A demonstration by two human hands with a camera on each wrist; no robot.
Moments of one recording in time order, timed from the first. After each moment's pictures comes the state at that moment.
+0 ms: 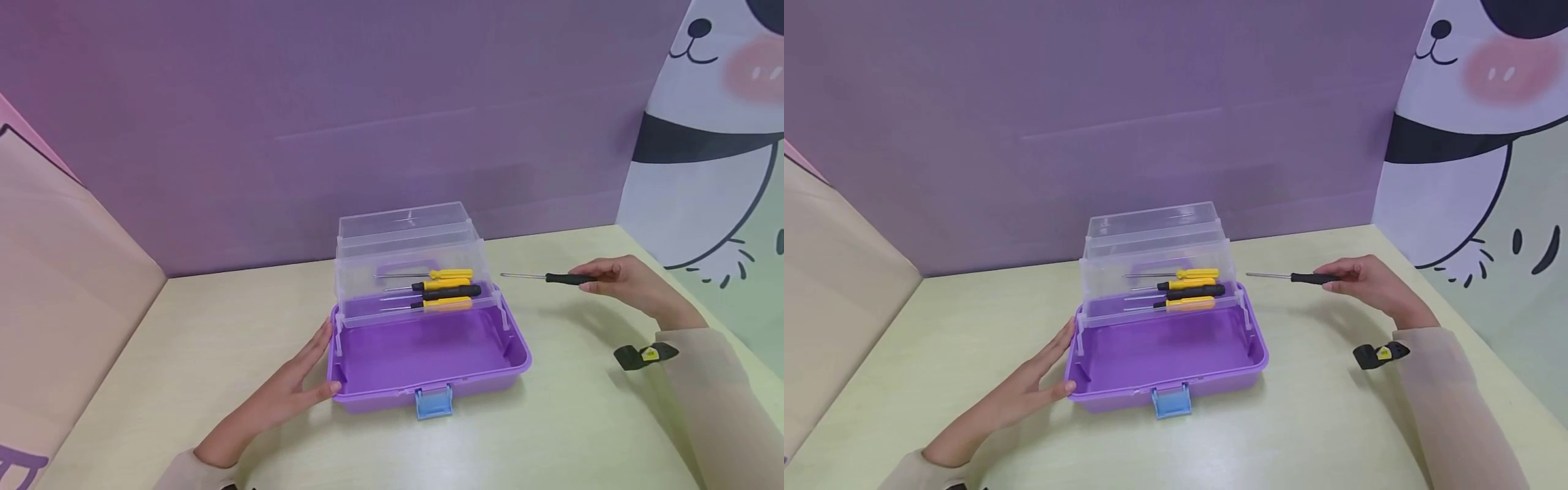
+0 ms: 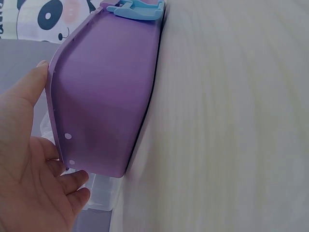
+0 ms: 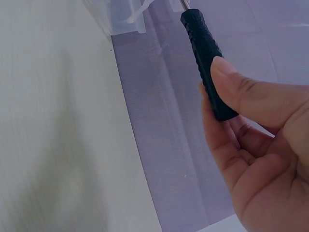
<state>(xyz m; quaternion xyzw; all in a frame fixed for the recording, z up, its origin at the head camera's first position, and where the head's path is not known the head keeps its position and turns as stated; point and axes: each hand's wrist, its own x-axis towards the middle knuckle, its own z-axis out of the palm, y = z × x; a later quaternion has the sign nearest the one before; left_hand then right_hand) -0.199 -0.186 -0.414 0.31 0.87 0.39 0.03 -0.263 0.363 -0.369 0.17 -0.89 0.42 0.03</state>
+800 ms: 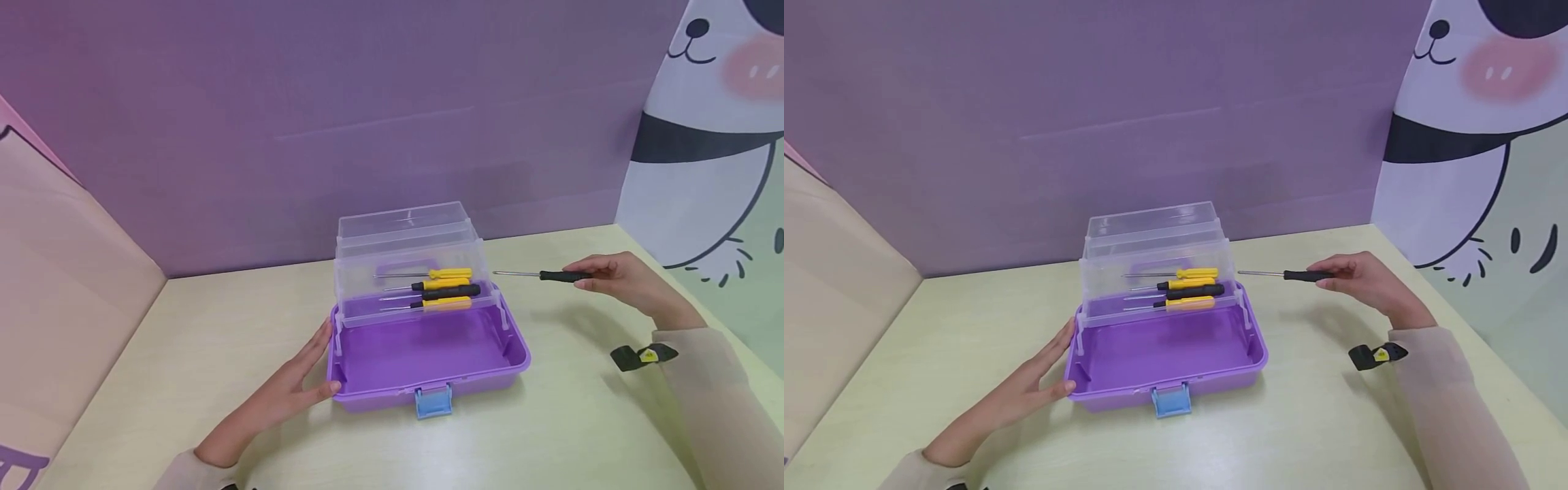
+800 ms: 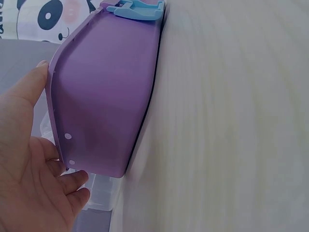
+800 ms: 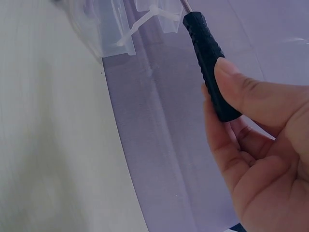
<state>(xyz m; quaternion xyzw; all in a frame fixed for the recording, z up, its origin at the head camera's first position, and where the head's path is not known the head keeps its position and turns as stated) -0.200 -0.187 -0.415 0.31 0.87 0.39 0.03 -0.255 0.348 -0.357 0.18 -0.88 0.45 0.02</state>
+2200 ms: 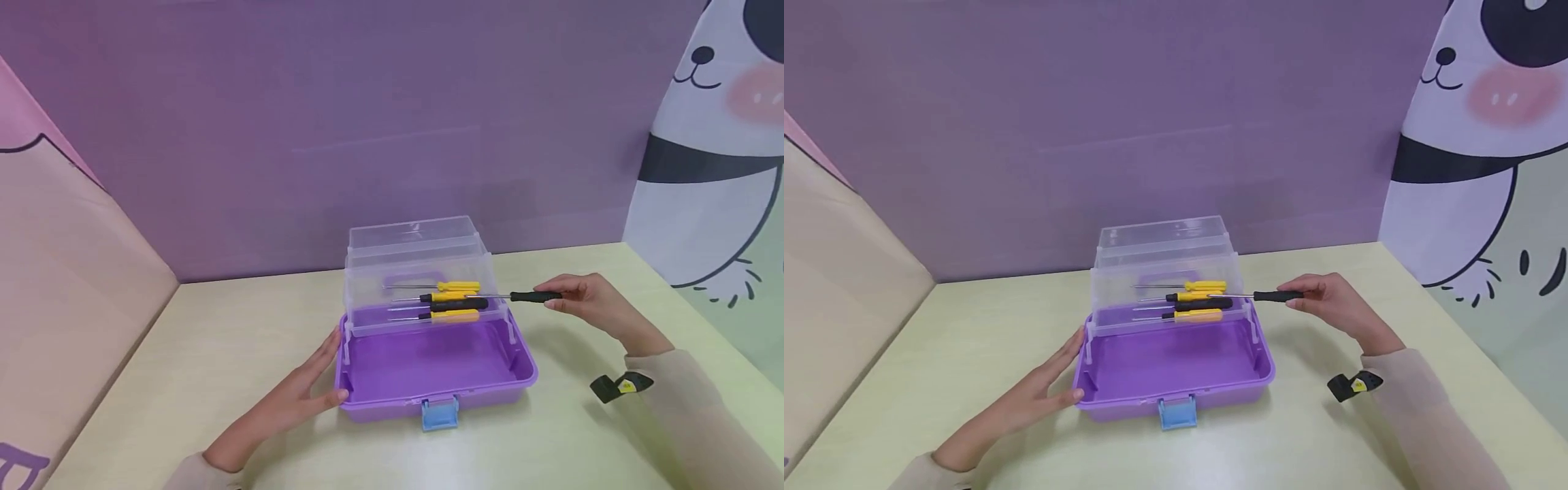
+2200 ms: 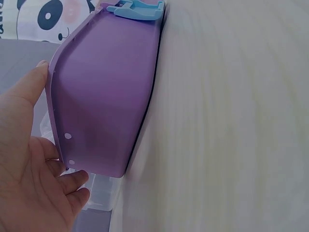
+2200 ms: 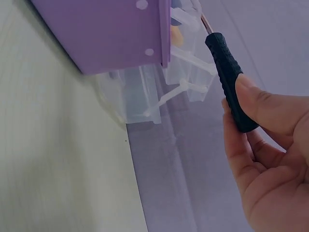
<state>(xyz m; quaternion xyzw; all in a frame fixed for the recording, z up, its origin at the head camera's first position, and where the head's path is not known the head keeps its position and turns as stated) -0.198 -0.187 -0.414 0.31 0.86 0.40 0.04 -0.255 0.297 -0.362 0.21 -0.86 0.46 0.04</state>
